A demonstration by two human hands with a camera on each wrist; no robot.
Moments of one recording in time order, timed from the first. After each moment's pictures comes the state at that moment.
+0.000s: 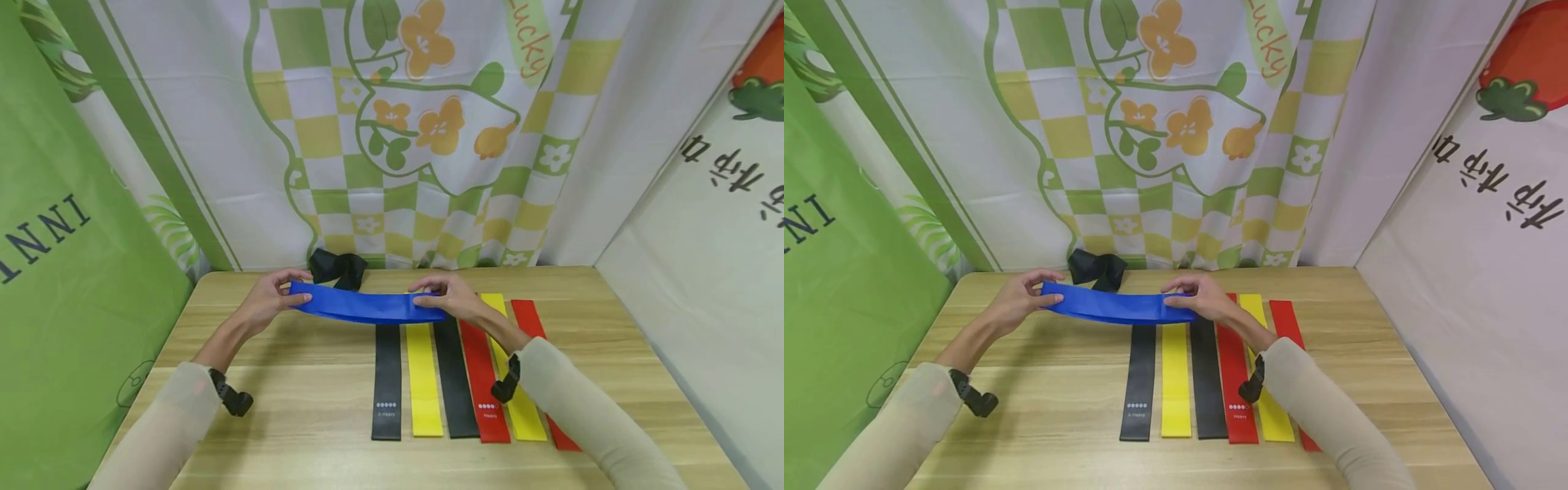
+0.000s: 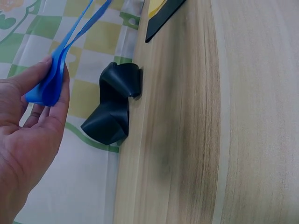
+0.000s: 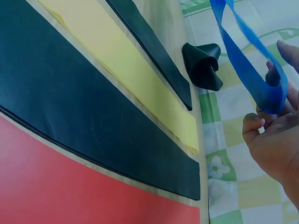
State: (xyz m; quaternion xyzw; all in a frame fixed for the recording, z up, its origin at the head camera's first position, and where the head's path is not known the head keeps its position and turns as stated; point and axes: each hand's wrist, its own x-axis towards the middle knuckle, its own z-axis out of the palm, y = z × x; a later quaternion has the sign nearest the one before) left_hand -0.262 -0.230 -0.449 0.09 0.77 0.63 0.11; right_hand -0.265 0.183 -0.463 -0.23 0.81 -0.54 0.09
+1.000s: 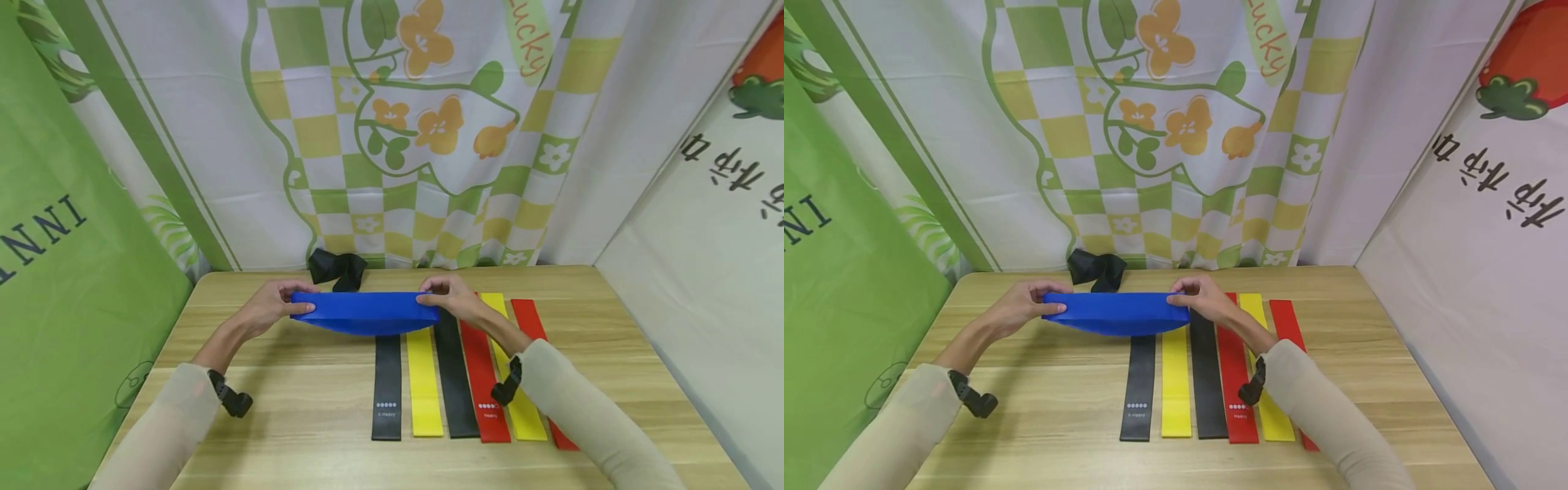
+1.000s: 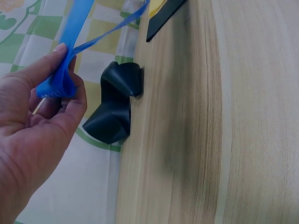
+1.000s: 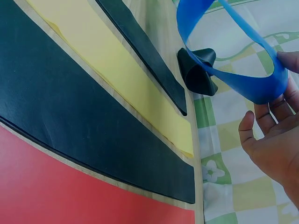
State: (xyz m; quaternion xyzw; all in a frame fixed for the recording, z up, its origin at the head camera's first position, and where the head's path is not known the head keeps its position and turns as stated) left_hand -0.261 -0.232 -0.453 0.11 0.80 0.57 0.17; right_hand -0.257 0.181 -0.458 -0.21 0.77 -0.59 0.11
